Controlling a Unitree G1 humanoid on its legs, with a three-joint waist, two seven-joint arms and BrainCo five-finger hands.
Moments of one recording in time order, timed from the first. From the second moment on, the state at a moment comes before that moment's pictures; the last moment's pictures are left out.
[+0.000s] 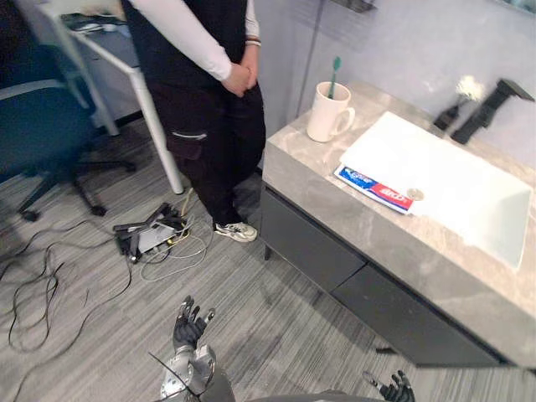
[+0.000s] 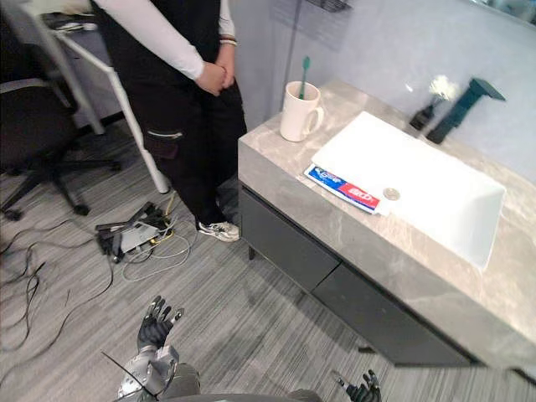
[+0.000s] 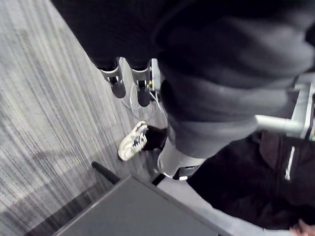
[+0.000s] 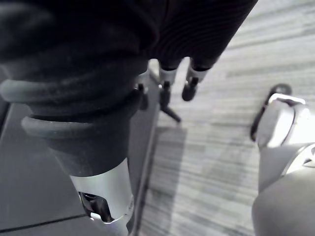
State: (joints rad) left arm 0.24 0.02 0.05 0.40 -0.34 -0.18 0.09; right arm 0.32 0.07 -0.29 0.72 0.16 -0.19 -0.17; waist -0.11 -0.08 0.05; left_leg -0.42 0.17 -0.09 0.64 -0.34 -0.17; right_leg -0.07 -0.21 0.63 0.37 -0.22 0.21
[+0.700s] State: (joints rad) left arm 0.17 0.00 -0.11 0.41 -0.30 -0.16 0.02; right arm 0.29 0.02 -0.22 0.62 0.23 -0.20 -0.13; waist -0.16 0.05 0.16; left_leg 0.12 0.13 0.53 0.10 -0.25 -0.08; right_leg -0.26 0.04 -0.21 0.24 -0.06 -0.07
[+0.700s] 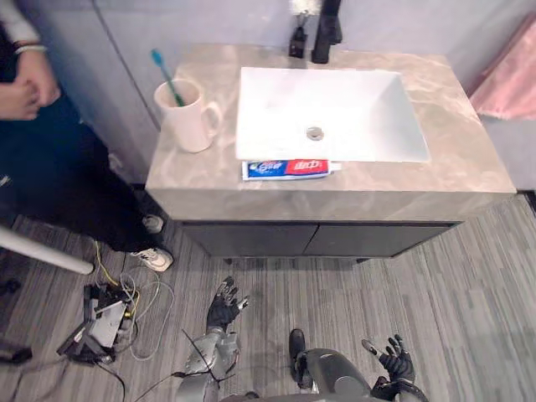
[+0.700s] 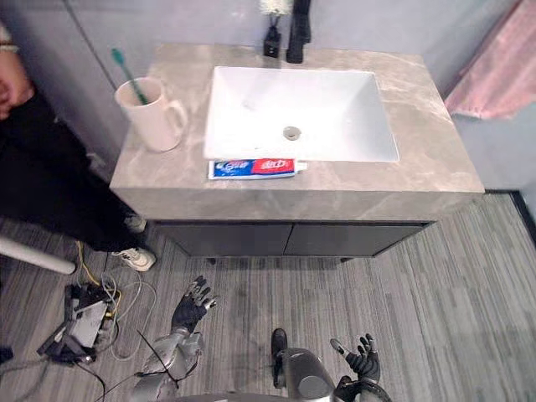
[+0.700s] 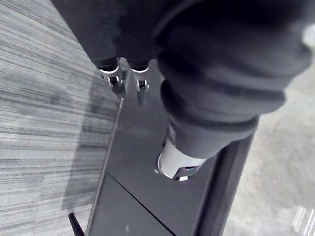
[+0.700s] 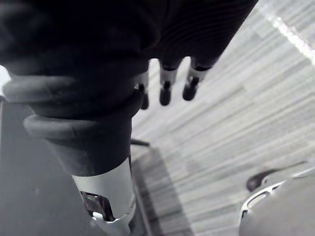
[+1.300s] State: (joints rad) left arm 0.24 -0.03 -0.03 0.40 -0.30 -0.17 0.02; right arm 0.27 -0.05 -0.15 0.62 0.22 -0.22 -0.13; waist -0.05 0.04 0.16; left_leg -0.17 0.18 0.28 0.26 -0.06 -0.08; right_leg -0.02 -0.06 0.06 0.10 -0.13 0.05
